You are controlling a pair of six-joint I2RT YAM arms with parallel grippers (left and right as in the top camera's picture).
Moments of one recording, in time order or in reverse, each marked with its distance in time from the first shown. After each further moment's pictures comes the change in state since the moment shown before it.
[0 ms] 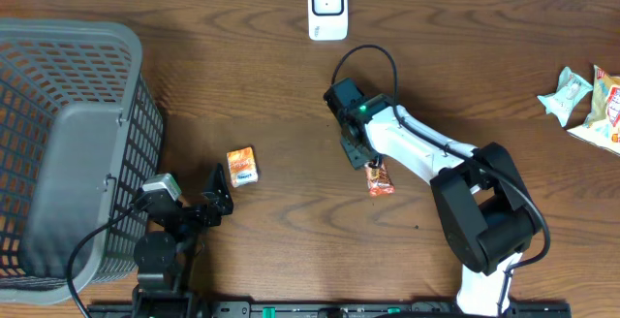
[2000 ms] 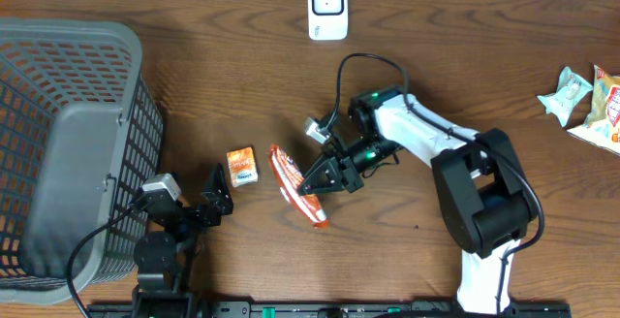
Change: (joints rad) left arm 0.000 0.000 0.000 0.000 0.000 0.000; right arm -0.079 0.050 0.049 -0.437 -1.747 -1.284
